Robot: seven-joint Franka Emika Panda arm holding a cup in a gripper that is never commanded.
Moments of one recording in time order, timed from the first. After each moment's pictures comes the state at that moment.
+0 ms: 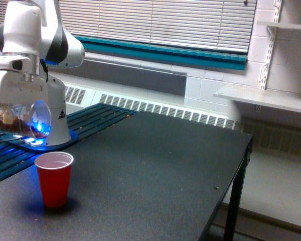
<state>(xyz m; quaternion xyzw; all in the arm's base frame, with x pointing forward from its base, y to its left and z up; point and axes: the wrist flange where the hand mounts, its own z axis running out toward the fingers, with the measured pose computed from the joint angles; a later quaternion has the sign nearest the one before) 0.201 -0.305 0.319 0.95 -0.27 0.11 0.12</state>
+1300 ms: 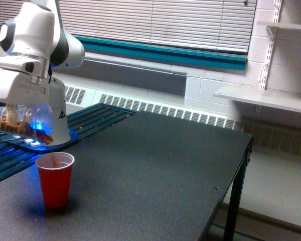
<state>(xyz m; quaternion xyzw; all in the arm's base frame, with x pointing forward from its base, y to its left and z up) 0.221 -0.302 0.321 0.96 -0.23 0.07 0.17</state>
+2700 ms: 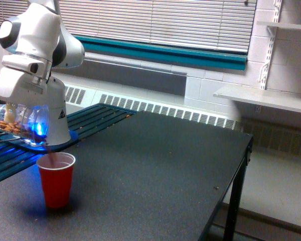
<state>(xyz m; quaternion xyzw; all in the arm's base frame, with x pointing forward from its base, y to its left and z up) 0.222 -0.302 0.322 0.96 -0.19 0.04 0.21</state>
